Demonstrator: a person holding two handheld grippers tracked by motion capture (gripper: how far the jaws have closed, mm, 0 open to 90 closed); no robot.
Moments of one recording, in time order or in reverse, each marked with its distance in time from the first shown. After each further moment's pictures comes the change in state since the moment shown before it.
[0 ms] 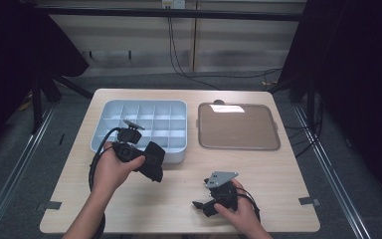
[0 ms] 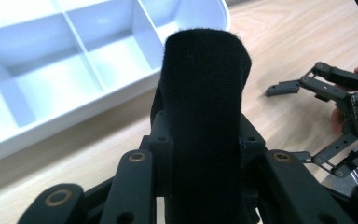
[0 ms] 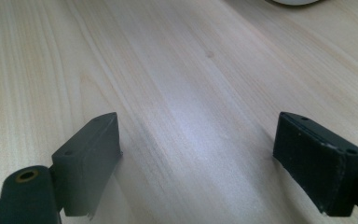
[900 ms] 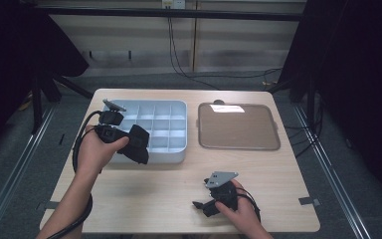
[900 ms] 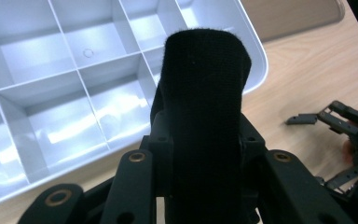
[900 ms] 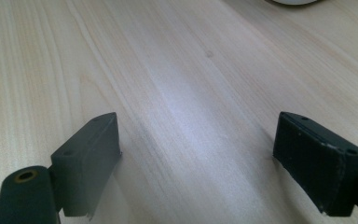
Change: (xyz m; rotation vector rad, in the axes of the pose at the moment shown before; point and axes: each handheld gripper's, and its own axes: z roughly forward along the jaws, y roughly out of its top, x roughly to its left) left arm 0.039 0.025 -0.031 -0.039 0.045 -0.077; right arm 0.000 0.000 0.000 0.004 -0.005 0.003
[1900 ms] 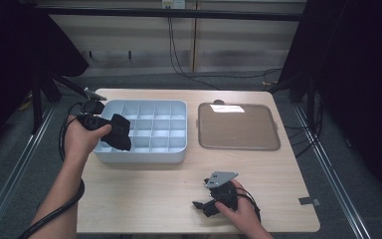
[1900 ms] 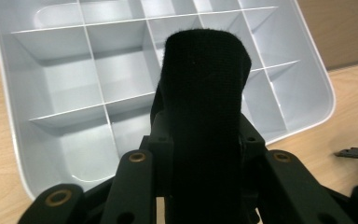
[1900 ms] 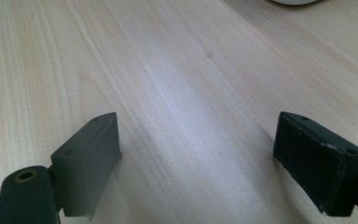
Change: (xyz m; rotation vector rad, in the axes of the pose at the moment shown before) left arm 0.053 0.013 -0.013 -0.033 0.098 -0.089; right arm 0.000 0.000 0.000 0.000 0.000 0.002
